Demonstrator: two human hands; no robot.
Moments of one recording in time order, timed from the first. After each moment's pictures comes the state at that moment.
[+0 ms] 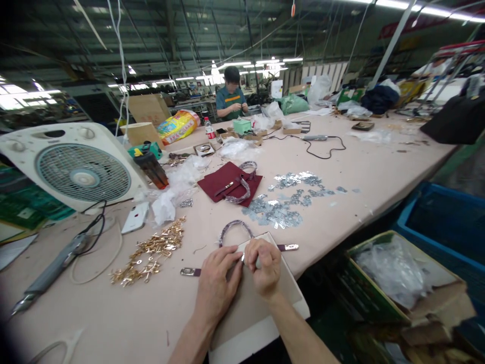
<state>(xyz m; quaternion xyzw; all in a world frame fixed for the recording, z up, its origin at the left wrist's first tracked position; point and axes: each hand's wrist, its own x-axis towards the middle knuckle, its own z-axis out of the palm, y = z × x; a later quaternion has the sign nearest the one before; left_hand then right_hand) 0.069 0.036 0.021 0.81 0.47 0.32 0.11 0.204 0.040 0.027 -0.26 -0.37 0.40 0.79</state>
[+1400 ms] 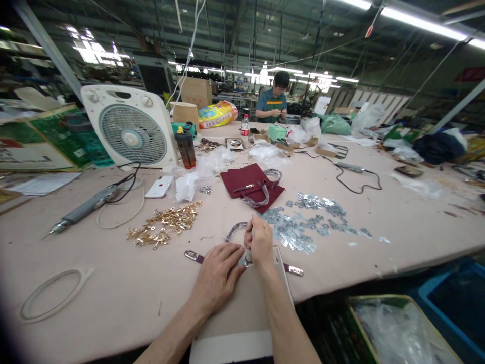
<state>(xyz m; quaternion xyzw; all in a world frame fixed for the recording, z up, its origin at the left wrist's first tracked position) 0.069 0.031 0.024 0.79 0.51 0.33 0.10 0.199 0.112 0.049 -0.40 -0.40 0.54 0.62</state>
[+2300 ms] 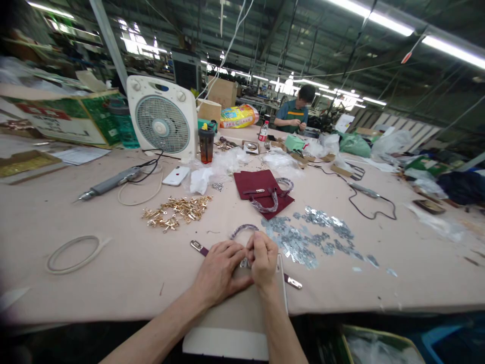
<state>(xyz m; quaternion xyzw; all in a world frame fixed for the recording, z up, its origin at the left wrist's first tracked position) 0.074 0.027 0.024 0.78 0.54 0.31 0.11 0.207 0.077 0.046 -0.32 -0.53 0.51 0.60</state>
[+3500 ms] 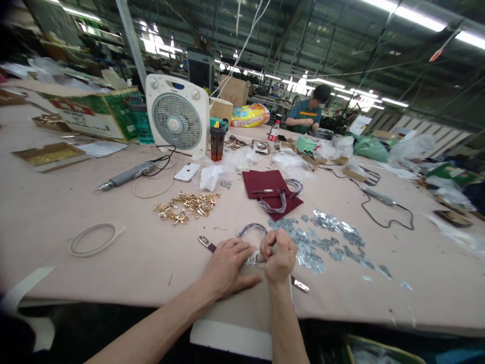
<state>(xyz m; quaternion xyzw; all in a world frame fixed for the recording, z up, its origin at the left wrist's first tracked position) 0.075 0.029 0.024 0.77 0.55 0.29 0.13 0.208 0.085 0.062 -0.28 -0.46 0.51 0.68</state>
